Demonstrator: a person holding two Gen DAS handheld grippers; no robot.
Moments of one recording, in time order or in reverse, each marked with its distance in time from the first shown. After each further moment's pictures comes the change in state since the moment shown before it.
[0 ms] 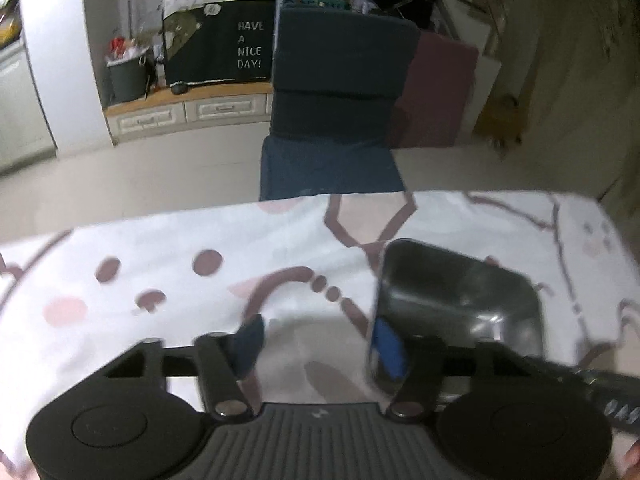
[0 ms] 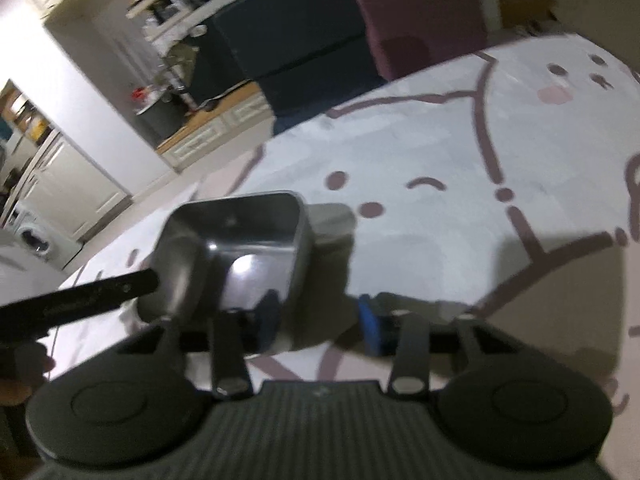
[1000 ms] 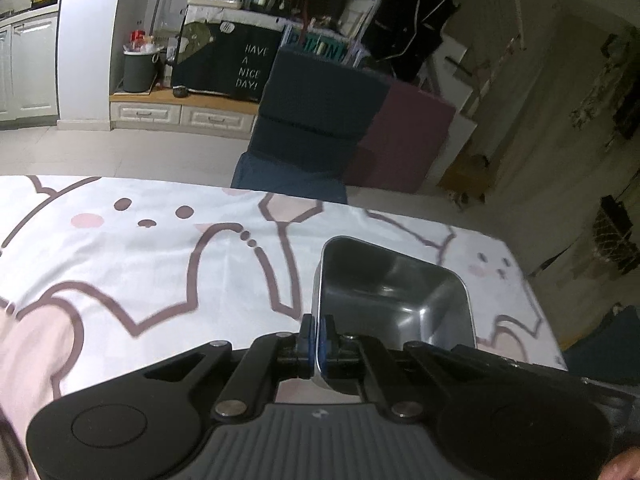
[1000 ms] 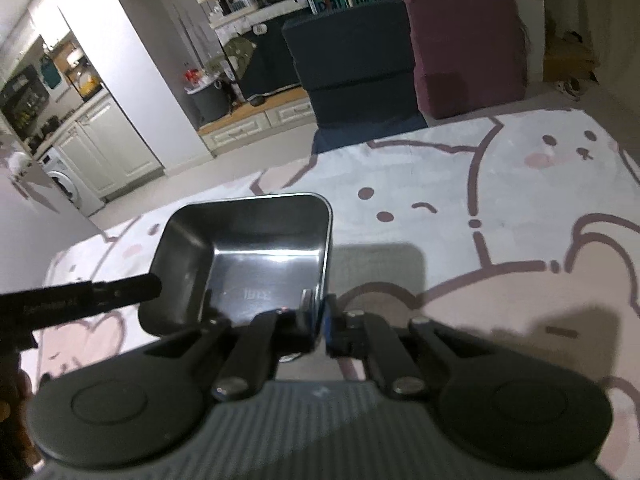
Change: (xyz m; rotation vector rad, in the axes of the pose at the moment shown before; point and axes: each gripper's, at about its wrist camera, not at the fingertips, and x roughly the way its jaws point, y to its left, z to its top) left arm -0.155 -0.055 -0.070 -0.162 -0.103 -0.120; right arm -0.105 0.007 -0.023 -0.189 -0.032 0.041
